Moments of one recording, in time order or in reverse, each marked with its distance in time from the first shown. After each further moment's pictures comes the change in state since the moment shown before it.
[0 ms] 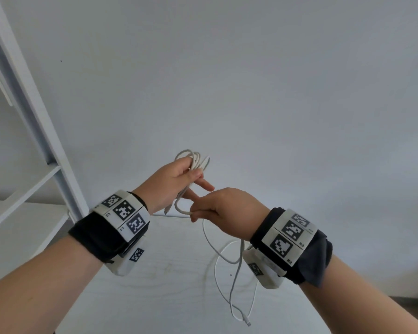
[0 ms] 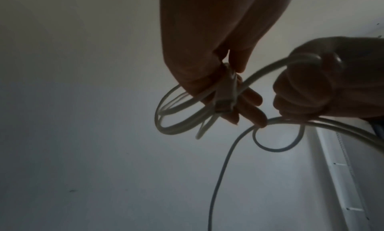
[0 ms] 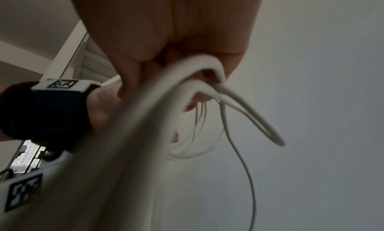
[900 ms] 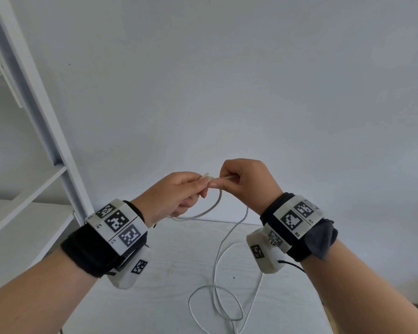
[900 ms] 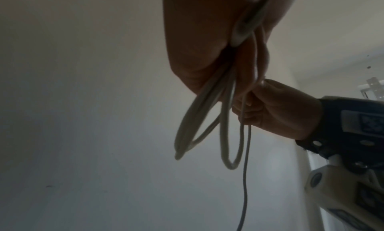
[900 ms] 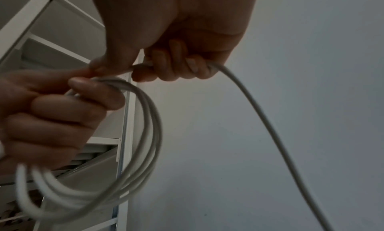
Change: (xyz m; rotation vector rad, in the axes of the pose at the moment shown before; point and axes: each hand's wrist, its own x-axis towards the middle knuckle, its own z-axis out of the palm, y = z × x) left_hand -0.020 0.007 -0.001 -0.102 -0.107 -0.074; right_hand 0.014 0.026 -0.023 0.170 0.458 0.061
